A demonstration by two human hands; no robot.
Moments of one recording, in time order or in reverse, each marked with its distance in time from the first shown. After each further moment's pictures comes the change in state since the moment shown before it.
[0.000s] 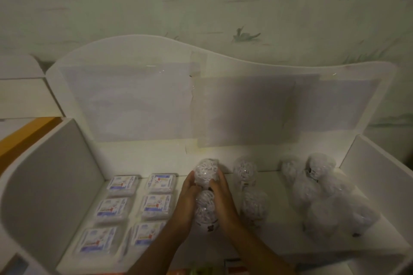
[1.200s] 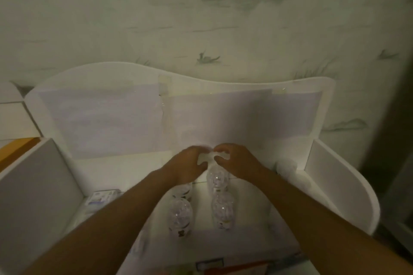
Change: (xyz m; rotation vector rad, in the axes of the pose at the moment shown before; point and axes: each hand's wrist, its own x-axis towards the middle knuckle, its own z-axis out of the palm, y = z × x) left_hand 0.037 0.113 0.064 1.208 -0.297 0.478; right_hand 0.020 -0.129 -0.119 -0.927 -0.052 -0.428
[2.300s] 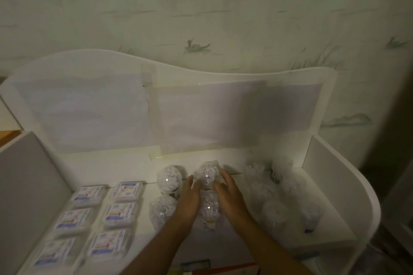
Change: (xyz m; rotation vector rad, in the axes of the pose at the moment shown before) left_hand -0.036 0.033 0.108 -0.967 0.219 -0.634; right_hand -0.056 0.047 0.083 0.663 0.118 0.422
